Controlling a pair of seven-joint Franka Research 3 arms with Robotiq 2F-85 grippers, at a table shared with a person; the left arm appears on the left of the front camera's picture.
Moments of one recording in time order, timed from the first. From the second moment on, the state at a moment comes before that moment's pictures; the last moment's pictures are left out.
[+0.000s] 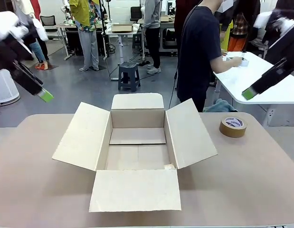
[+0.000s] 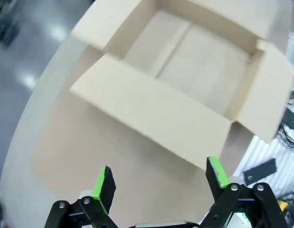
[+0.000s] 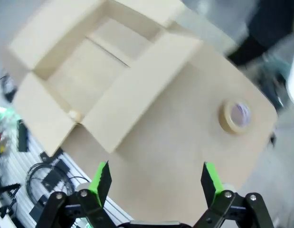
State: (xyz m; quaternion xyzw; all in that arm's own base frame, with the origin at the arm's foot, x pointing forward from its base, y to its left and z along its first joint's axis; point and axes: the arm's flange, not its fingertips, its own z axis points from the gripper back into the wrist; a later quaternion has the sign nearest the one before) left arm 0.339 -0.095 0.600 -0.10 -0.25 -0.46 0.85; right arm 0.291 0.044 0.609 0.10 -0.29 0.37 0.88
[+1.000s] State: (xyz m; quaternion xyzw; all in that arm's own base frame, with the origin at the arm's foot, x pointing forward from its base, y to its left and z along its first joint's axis) left arm 0.339 0.078 0.610 -0.28 -0.46 -0.54 0.65; right arm 0.334 -0.109 0.574 0.33 -0.46 0.41 0.72
